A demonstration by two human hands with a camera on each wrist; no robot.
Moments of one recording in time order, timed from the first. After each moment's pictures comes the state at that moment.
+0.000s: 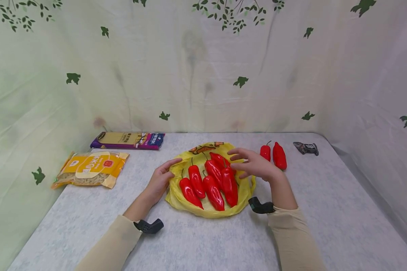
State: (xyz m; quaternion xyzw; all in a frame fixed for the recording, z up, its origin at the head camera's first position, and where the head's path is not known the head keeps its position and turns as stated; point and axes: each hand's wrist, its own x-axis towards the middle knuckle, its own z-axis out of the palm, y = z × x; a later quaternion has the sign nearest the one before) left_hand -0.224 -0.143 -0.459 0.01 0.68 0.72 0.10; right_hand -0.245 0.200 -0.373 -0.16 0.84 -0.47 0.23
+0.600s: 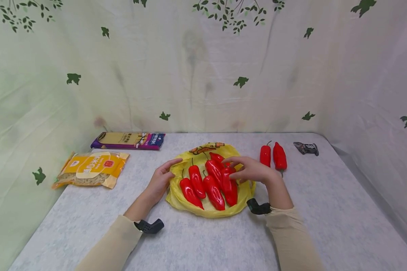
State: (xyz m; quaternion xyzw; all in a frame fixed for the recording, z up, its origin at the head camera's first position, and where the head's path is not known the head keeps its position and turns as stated) left_hand -0.224 -0.143 -0.459 0.01 0.68 0.72 0.09; right_hand -0.246 0.194 -0.388 -0.19 0.86 -0.41 0.26
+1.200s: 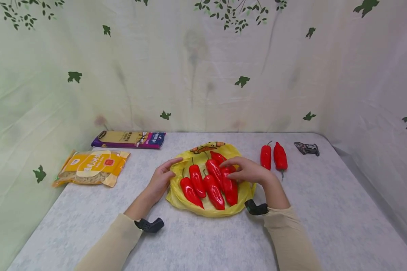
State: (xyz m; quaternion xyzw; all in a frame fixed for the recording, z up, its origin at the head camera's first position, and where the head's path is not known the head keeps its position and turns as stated) left_hand -0.223 -0.142 -0.458 0.01 0.68 0.72 0.09; right_hand -0.247 0.185 -0.393 -0.20 0.86 -0.40 0.25
